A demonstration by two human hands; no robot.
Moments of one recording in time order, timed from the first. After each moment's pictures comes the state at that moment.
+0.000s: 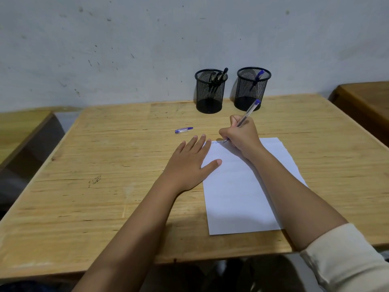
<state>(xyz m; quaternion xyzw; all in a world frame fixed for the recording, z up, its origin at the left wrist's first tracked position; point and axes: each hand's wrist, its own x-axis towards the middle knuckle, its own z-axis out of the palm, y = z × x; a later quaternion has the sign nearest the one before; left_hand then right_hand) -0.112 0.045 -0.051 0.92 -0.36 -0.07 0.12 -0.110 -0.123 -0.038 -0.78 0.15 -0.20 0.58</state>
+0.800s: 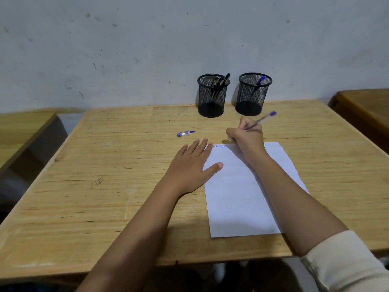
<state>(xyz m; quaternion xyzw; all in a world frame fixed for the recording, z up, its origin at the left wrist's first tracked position) -0.112 0.047 -0.053 0.92 -0.36 -0.07 0.14 -0.118 -0.122 -0.033 -0.67 0.17 -0.24 0.69</state>
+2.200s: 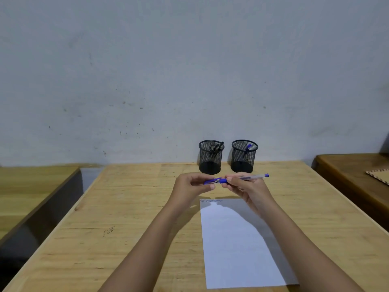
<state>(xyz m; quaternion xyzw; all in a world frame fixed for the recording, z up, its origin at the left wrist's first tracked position) -0.103 0.038 0.017 0.70 -0.24 -0.08 0.67 -0.166 -0.131 0.021 -0.57 0.05 -0.12 0.81</state>
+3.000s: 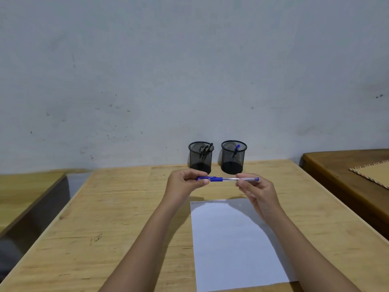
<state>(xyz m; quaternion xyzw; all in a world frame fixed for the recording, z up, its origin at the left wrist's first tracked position) -0.105 0.023 0.033 0.70 -0.21 -0.07 0.68 -0.184 -0.169 0.002 -0.60 0.01 -0.24 0.76</state>
